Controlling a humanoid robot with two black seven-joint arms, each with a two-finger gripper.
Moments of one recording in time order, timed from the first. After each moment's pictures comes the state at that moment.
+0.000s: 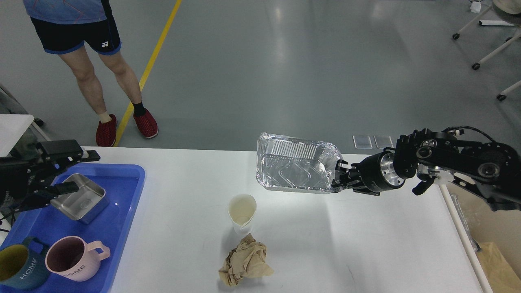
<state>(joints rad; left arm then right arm) -0.51 1.33 -0.66 -1.76 0.44 -0.38 0.23 1.14 -0.58 -0.04 1.28 -0.42 0.37 -0.36</state>
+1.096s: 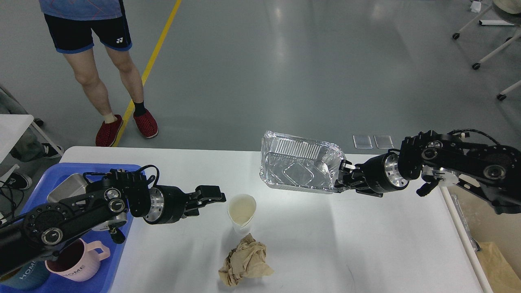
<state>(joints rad) -0.72 0.46 -0.37 -1.32 0.89 -0.36 0.37 1.11 -0.60 -0.01 1.29 -0.42 0.37 -0.35</state>
